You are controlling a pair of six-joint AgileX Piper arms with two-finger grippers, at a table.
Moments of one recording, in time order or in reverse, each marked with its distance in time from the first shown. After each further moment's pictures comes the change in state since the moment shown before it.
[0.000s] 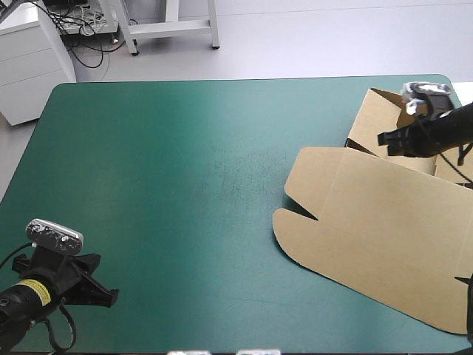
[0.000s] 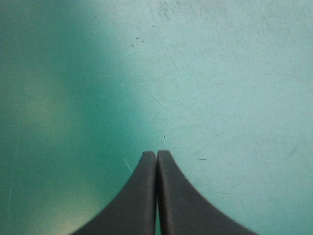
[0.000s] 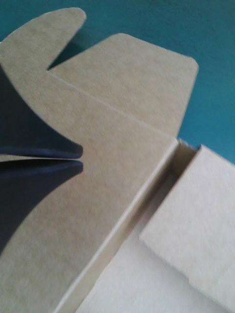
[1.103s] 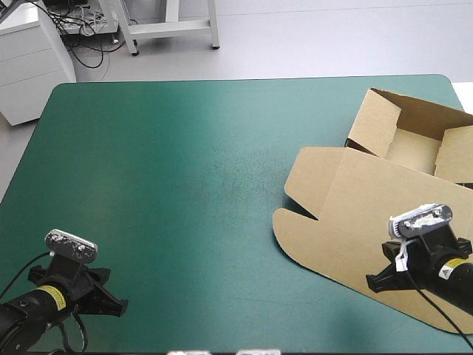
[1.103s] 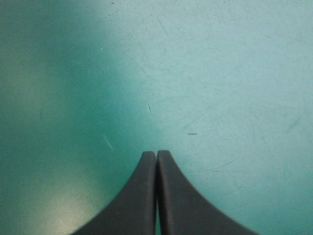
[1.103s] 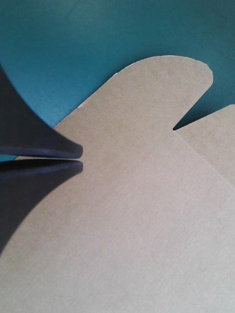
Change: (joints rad) left arm 0.000 0.000 0.121 -0.043 -0.032 -0.004; right arm 0.272 -0.931 0.746 -0.193 -0.180 0.078
